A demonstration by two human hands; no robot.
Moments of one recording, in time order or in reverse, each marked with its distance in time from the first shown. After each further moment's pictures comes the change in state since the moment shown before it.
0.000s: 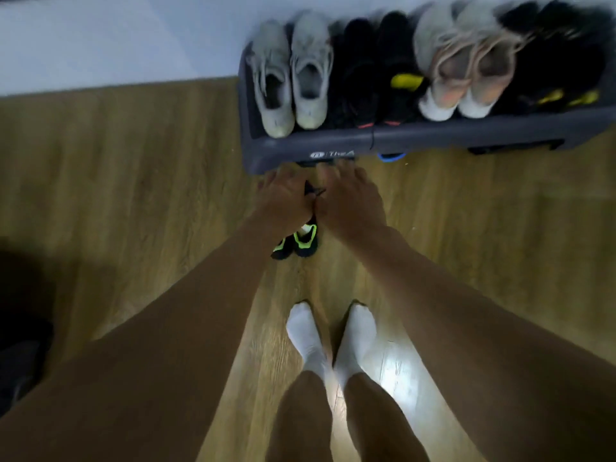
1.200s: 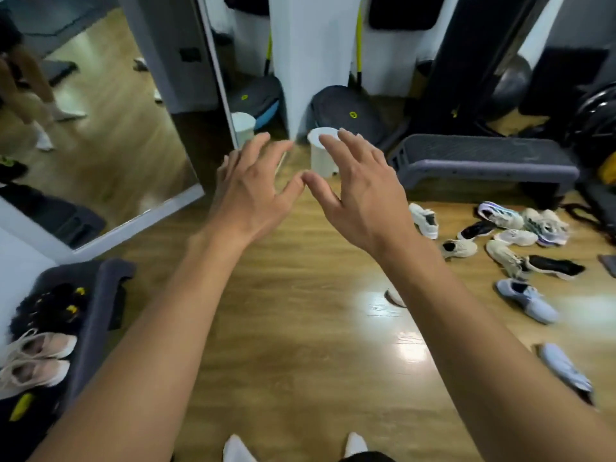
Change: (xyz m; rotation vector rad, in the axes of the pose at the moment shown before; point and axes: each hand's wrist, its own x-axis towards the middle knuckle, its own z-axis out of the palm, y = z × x) left_hand -0.686 0.441 -0.136 0.118 -0.145 1.798; right_hand -0.834 -0.098 -0.268 -0.027 1.212 1.335
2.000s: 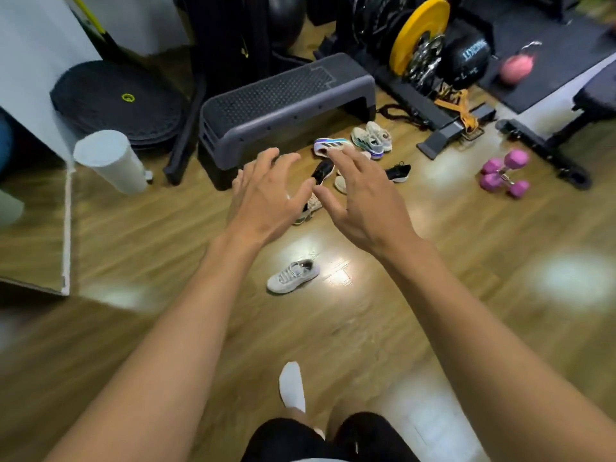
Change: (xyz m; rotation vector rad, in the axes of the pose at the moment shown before) left_hand 0.192 0.349 0.360 -0.204 -0.449 0.401; right_hand -0.049 0.461 -0.112 -0.204 0.015 0.637
